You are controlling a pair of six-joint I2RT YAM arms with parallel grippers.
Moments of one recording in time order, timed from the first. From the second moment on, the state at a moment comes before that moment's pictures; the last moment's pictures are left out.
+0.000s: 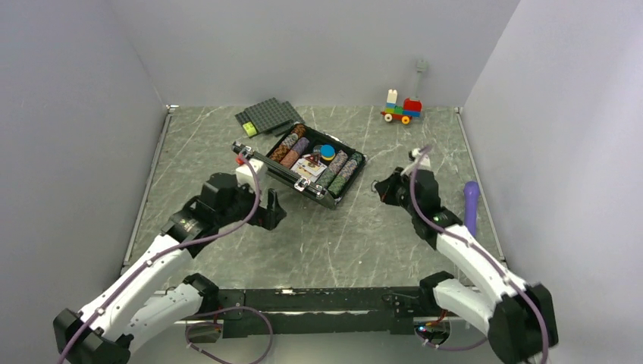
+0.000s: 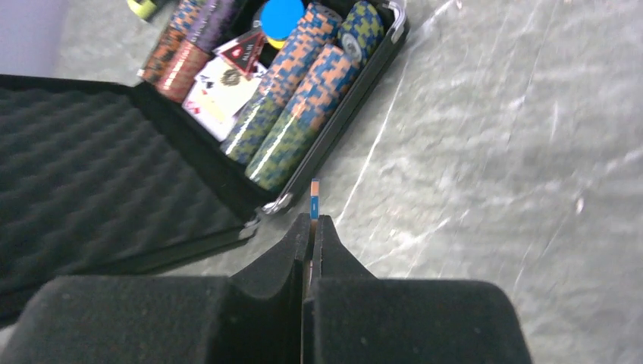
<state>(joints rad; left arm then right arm) -0.60 0.83 0.71 -0.43 0.14 -0.28 0.37 0.88 0.49 -0.01 0.01 0.60</state>
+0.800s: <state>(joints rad) -0.25 0.86 0.77 -0.57 0.21 -0.07 0.30 1.92 1.31 -0.01 -0.30 -0.28</state>
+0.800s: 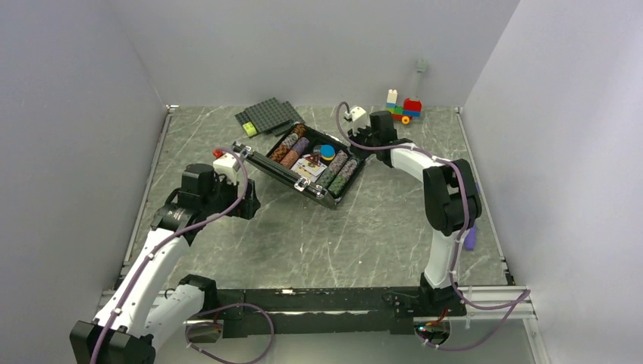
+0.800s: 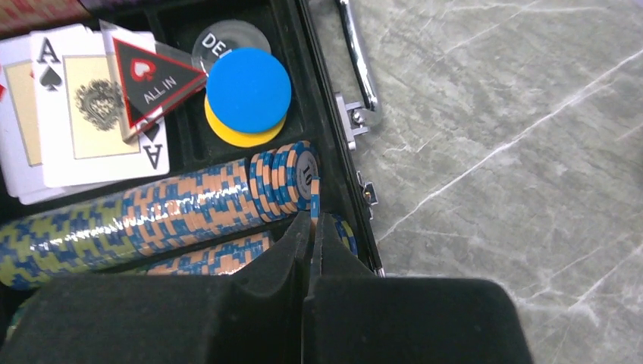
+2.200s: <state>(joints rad) -0.23 0.89 0.77 -0.55 0.29 -0.06 0.33 2.03 1.44 -0.11 -0.35 -0.35</state>
